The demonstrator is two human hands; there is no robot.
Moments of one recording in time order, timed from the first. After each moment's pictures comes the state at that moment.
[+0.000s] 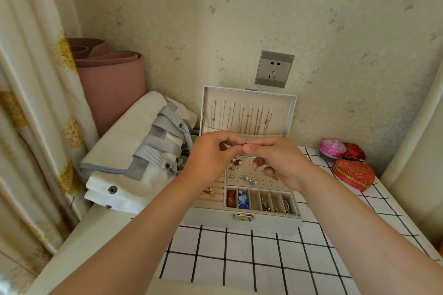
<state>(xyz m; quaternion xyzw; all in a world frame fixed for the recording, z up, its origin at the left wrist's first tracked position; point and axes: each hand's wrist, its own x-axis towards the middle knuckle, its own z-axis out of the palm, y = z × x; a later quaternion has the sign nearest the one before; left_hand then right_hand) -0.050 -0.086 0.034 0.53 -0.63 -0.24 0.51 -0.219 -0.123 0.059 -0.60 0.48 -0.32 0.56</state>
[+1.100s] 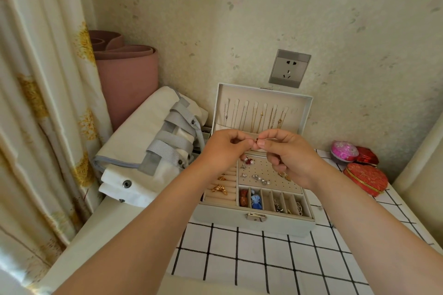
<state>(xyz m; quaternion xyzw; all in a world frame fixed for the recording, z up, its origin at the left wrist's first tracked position) -0.042 -0.094 0.040 0.54 -0.56 -0.39 0.49 -0.213 -0.138 0.051 -0.58 0.43 -0.36 0.59</state>
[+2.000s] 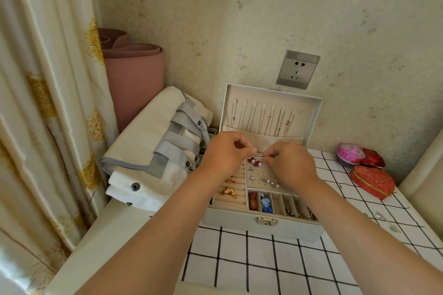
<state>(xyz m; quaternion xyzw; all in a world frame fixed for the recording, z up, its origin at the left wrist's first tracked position) -0.029 -0.099 0.026 0.60 -0.59 -0.28 0.46 -0.199 -0.157 0.011 -0.78 0.59 -0.21 0.04</state>
